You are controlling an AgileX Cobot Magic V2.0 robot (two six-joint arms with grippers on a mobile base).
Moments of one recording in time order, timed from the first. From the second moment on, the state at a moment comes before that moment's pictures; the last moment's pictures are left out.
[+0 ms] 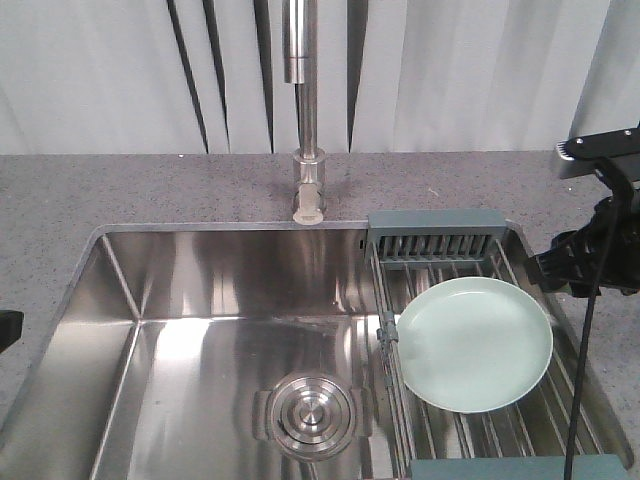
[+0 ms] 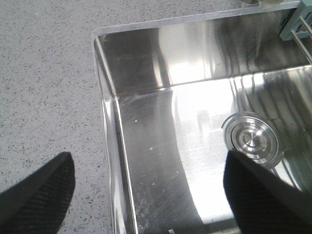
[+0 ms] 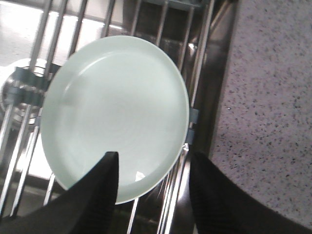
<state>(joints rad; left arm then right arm) -0.23 0.77 -0.77 0.06 0.81 -0.12 0.06 1.35 -1.10 0.13 0.93 -0.25</state>
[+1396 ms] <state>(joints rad) -0.23 0.77 -0.77 0.06 0.81 -0.12 0.28 0.42 -0.60 0.15 1.01 -0.09</state>
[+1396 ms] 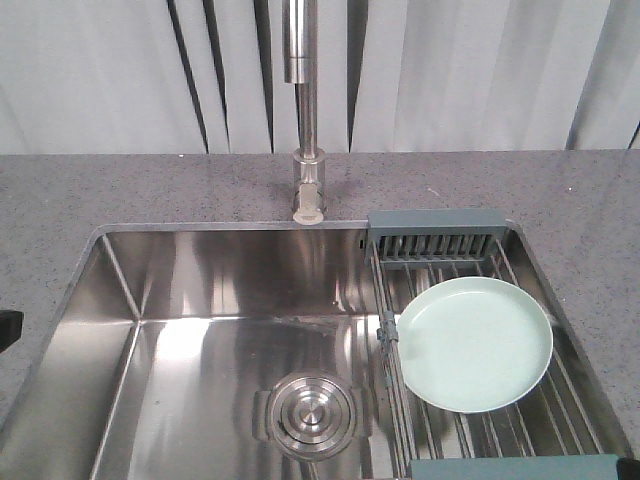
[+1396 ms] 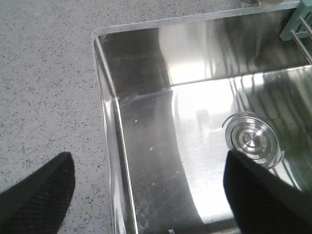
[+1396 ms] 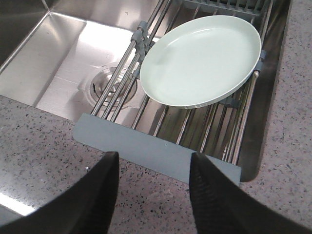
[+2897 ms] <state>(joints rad) -0.23 1.50 -1.28 -0.07 0.80 0.12 0.28 0.42 -0.60 0.14 1.02 -0.09</state>
